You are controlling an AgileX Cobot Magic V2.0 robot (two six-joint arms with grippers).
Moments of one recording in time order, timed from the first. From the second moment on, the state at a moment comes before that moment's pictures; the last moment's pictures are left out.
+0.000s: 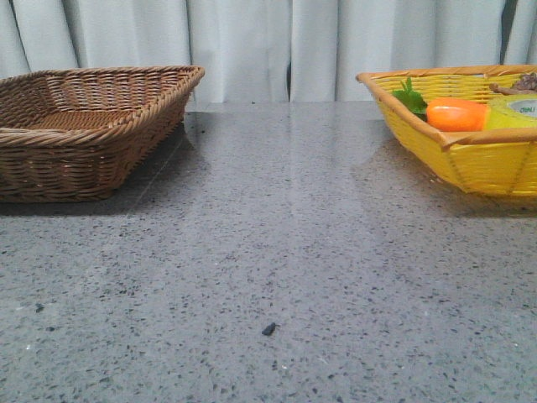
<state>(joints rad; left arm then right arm) -0.13 0.08 -0.23 -0.49 0.17 0.07 0.09 0.13 -0.29 0.49 0.19 -0.17</state>
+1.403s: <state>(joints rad) -0.13 0.51 -0.58 -0.43 0.53 0.10 0.15 1.58 -1.73 0.06 0.93 -0.06</state>
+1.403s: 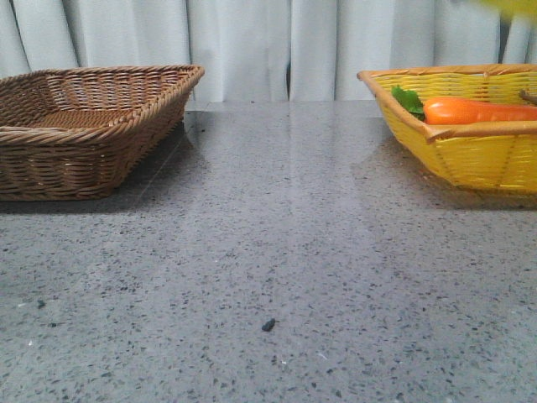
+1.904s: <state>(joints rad) -0.13 0.51 -0.58 -0.43 0.51 0.10 0.55 1.88 -2.08 0.08 1.09 -0.06</state>
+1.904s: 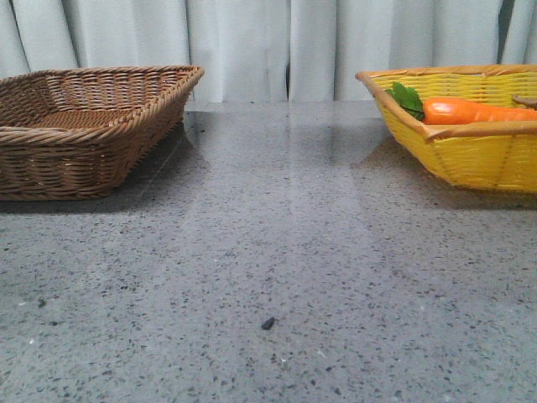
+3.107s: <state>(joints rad) -0.54 1.51 -1.34 -0.81 0.67 0.62 0.57 1.05 -1.68 0.03 1.13 -0.05</state>
